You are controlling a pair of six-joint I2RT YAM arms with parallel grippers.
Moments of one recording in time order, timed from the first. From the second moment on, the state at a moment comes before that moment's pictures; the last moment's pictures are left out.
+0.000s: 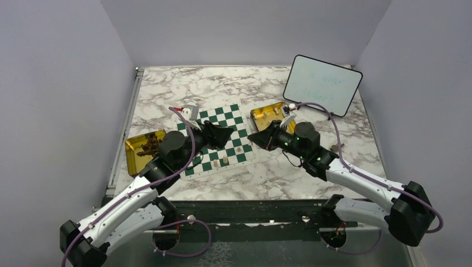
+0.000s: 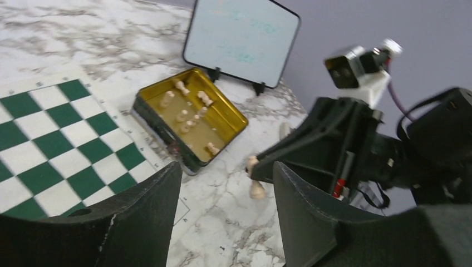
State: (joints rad) left arm -0.73 0.75 0.63 0.06 -0.11 -0.60; right arm 0.75 1.07 0.62 0.28 -0.15 0.71
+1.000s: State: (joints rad) left arm -0.73 1.02 0.65 0.27 0.20 -0.51; right arm 0.75 1.18 0.65 0.55 -0.15 1.00
